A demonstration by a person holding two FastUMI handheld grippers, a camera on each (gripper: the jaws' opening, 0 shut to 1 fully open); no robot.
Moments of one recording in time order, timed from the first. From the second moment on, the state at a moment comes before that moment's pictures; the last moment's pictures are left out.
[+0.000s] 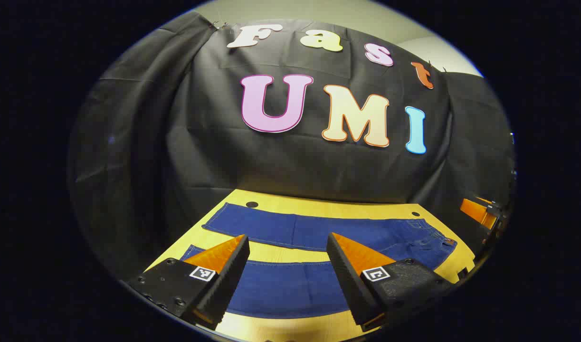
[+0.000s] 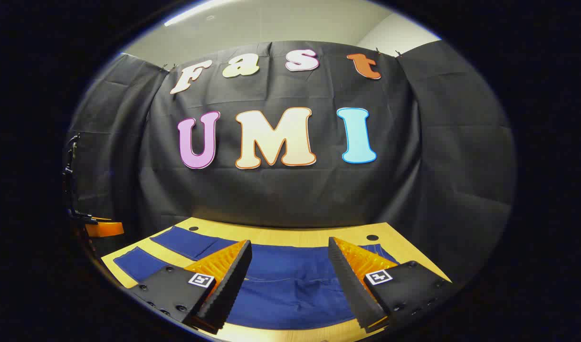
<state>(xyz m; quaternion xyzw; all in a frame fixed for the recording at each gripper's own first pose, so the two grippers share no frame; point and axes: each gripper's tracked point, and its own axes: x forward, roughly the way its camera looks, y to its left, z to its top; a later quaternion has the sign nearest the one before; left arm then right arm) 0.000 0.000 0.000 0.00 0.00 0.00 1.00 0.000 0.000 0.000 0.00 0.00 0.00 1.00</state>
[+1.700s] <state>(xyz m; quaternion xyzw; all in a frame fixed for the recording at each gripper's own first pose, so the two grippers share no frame) -0.035 0.209 -0.132 -0.06 0.12 0.15 0.98 -0.027 0.021 -0.057 -0.07 0.10 0.00 0.99</state>
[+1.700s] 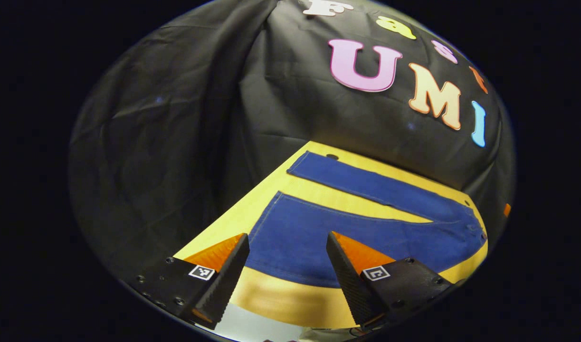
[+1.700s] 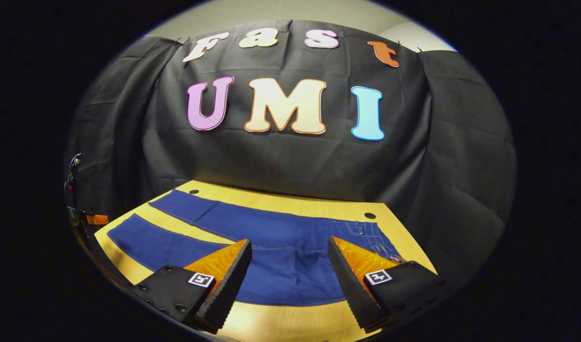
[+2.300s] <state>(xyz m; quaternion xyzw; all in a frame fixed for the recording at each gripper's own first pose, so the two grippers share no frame) -0.051 0.214 -0.201 0.16 0.31 -0.09 0.93 -0.037 0.026 -0.087 -0.10 0.15 0.00 0.98</state>
